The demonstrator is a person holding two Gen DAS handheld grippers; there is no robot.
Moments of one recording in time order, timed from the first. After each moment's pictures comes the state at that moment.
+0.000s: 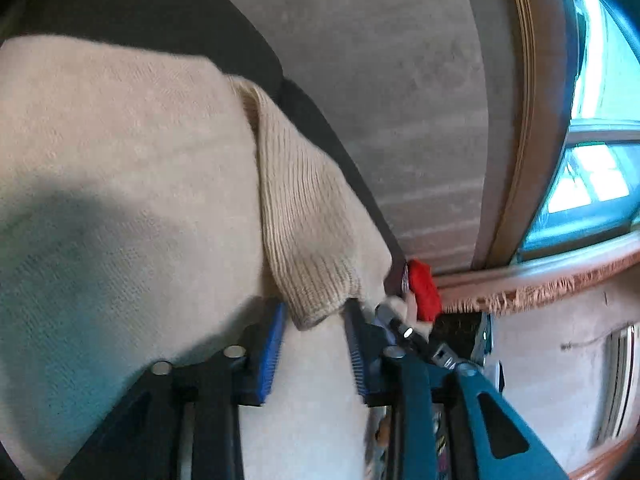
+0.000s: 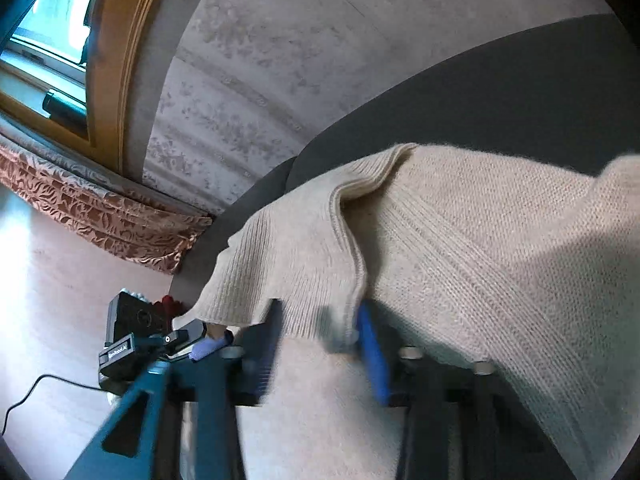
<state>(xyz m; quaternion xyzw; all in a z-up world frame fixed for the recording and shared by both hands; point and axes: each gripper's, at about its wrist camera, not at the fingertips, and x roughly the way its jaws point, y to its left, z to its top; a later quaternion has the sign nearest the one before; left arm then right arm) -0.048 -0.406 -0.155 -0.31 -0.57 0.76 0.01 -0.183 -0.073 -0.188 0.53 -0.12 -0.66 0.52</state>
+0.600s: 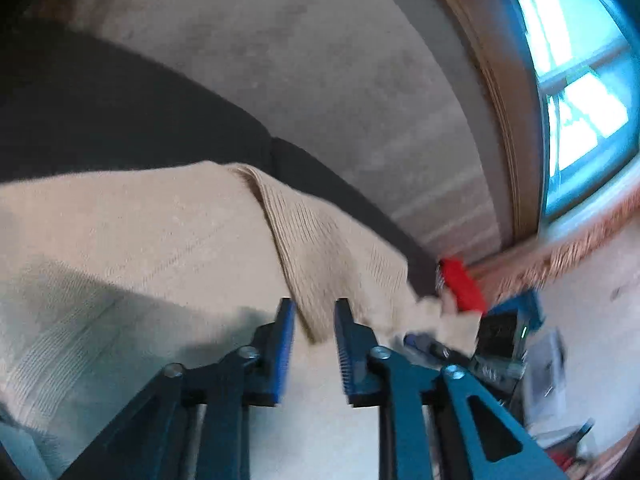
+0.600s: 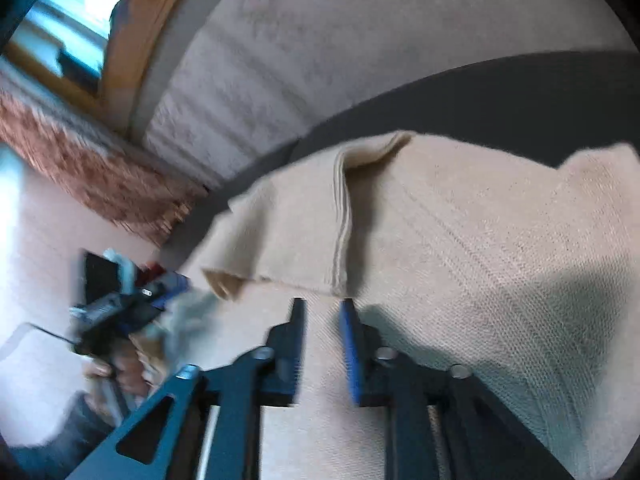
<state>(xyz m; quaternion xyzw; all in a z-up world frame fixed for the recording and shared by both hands) -0.019 -0.409 -0.114 -0.30 -0.46 0.83 -0.04 -0.162 -0.040 -0.170 0.51 -0.10 -0.67 0.53</state>
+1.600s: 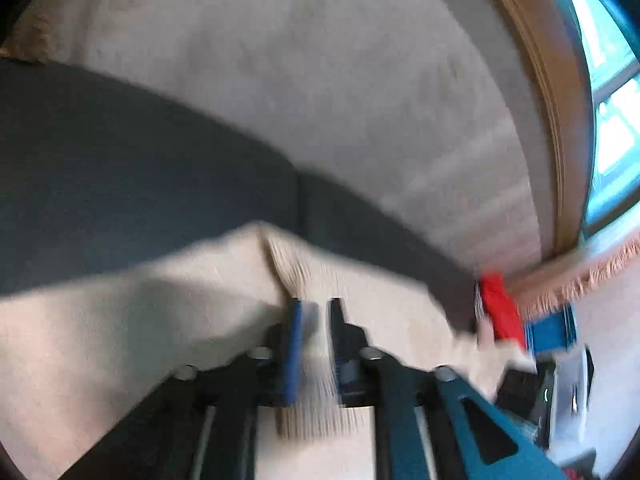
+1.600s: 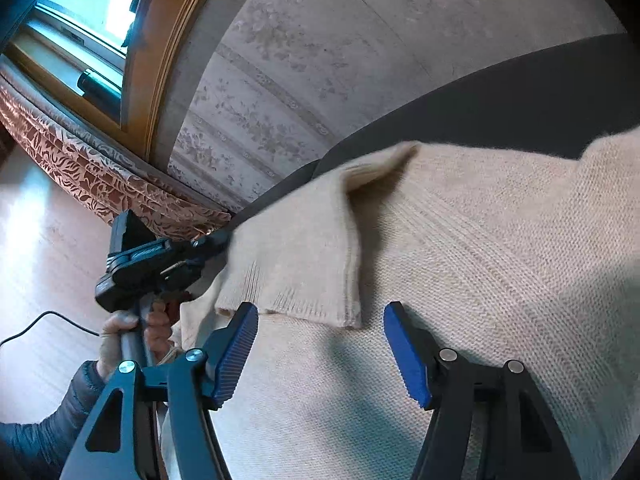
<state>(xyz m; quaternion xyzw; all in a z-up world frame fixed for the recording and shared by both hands) -0.084 -0.445 -0.094 -0.37 -0.41 0.83 -0.11 -0.160 -0.049 -0.187 0.47 -0.13 -0.67 0.56</state>
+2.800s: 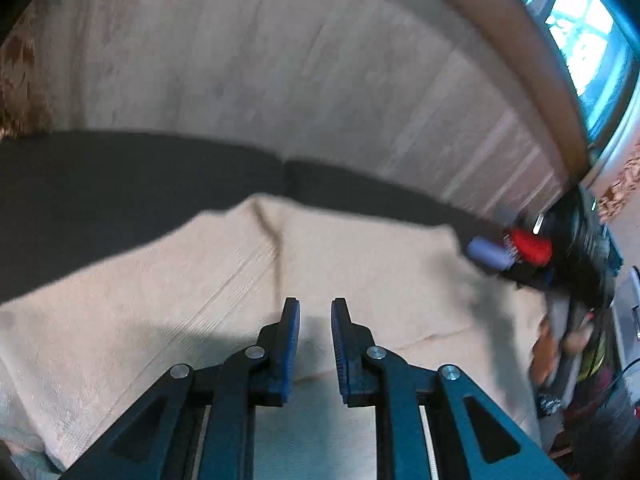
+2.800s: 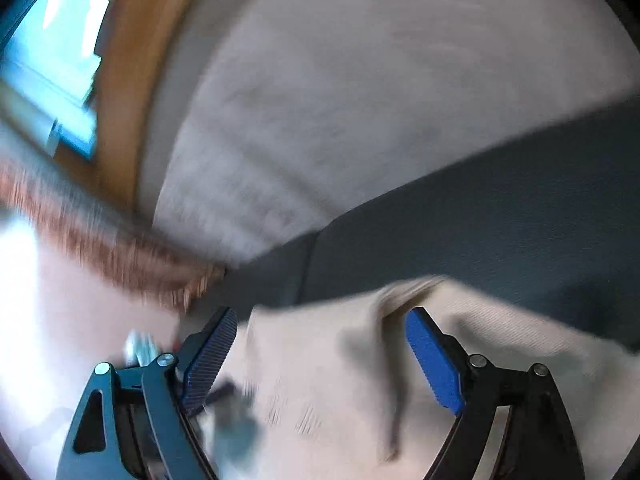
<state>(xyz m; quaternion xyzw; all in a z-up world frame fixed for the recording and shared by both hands) -0.048 -0.388 -0.069 -0.36 -0.27 0.88 -0.12 -0.207 -0.114 -0.130 0.47 -0.11 -0.68 0.55</state>
